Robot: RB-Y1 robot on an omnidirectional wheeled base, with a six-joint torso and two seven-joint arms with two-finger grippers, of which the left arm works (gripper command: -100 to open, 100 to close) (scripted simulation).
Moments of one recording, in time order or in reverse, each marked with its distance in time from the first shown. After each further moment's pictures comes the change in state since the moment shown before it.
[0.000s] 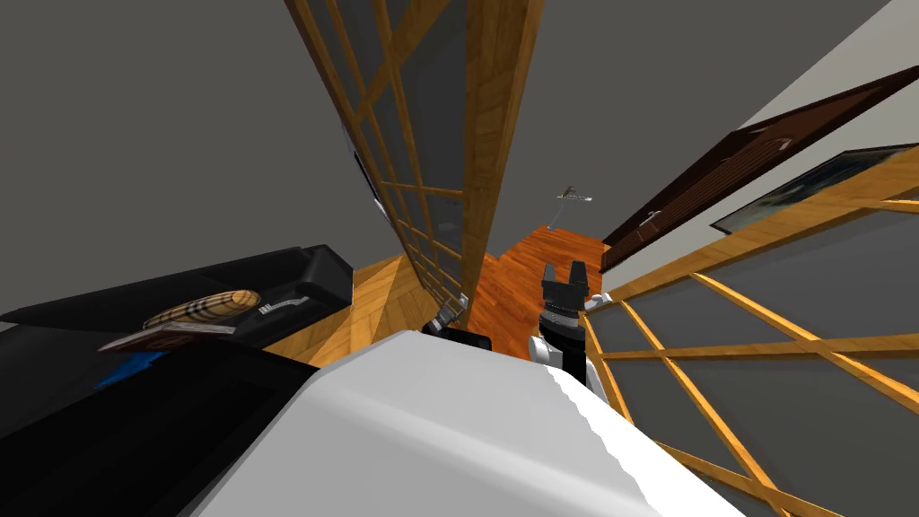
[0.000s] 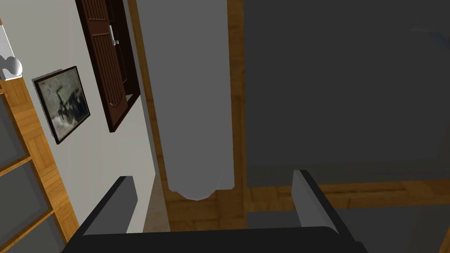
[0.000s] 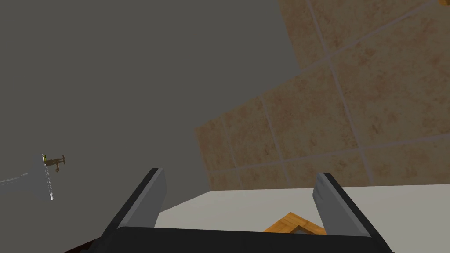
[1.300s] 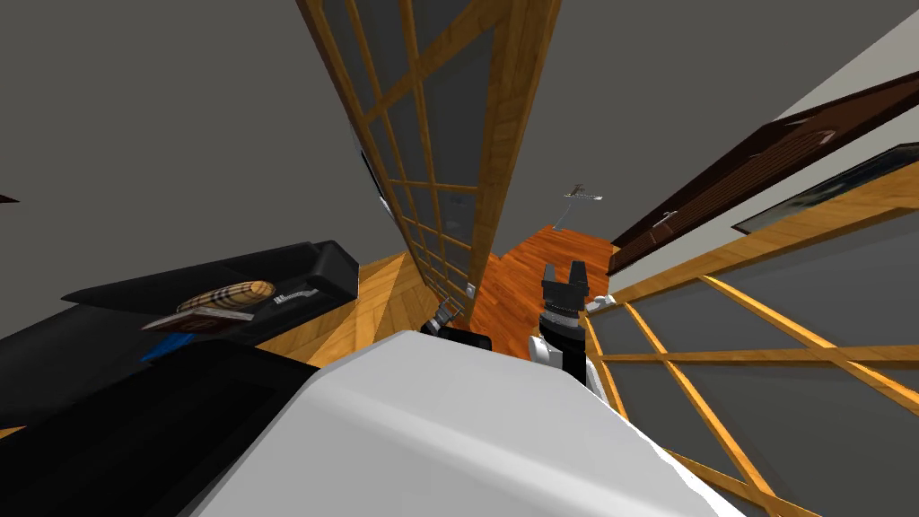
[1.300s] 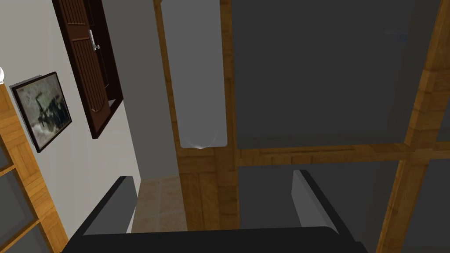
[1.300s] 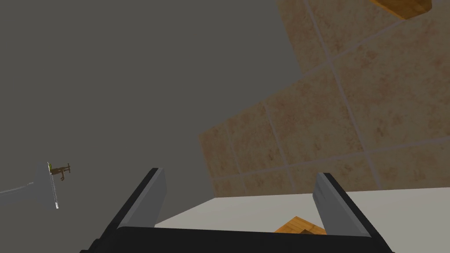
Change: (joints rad) arm 0.005 0.002 0.022 -0.002 0.016 -0.002 -0.015
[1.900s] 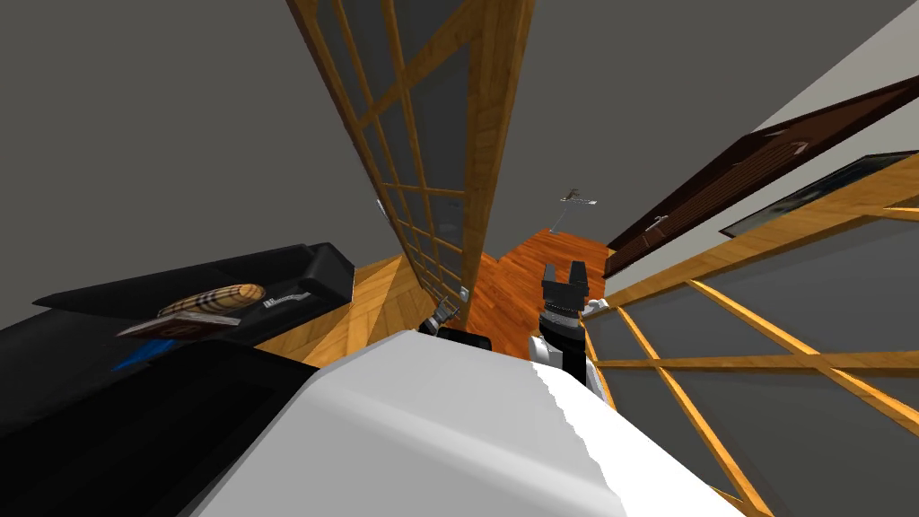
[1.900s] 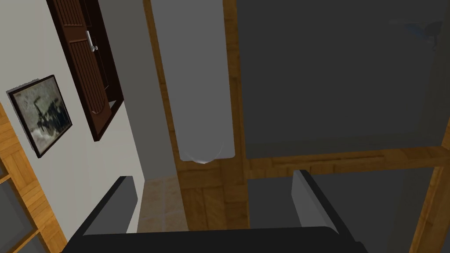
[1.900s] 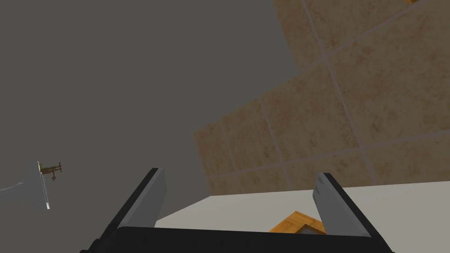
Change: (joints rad) arm -0.010 0.021 0.004 -0.007 0.007 0.019 -0.001
